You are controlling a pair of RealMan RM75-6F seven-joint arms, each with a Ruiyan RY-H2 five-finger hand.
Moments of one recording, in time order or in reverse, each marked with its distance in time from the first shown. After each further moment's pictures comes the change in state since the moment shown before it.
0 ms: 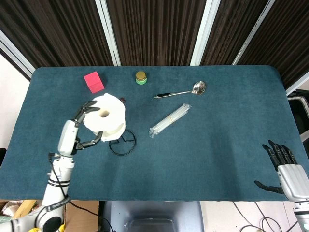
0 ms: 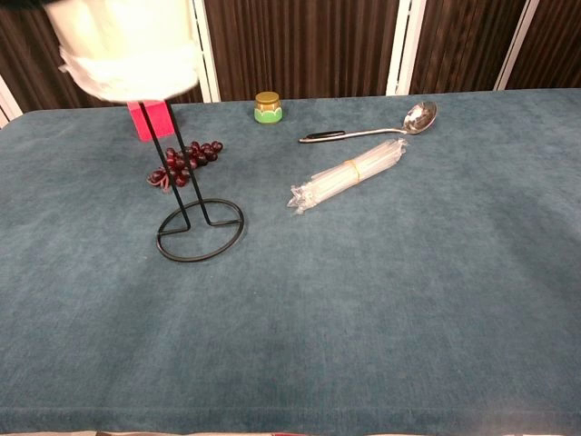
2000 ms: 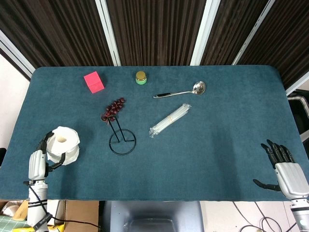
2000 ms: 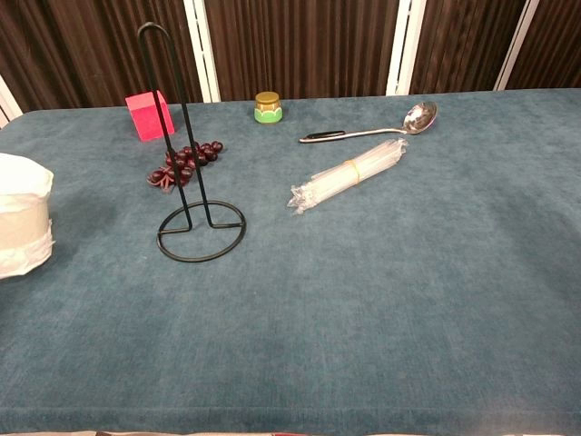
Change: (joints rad) left arm 0.238 -0.224 0.210 0.607 -0.103 0.122 -0.135; right arm 0.018 -0.006 0.010 -0.022 0.057 -0.054 -0.039
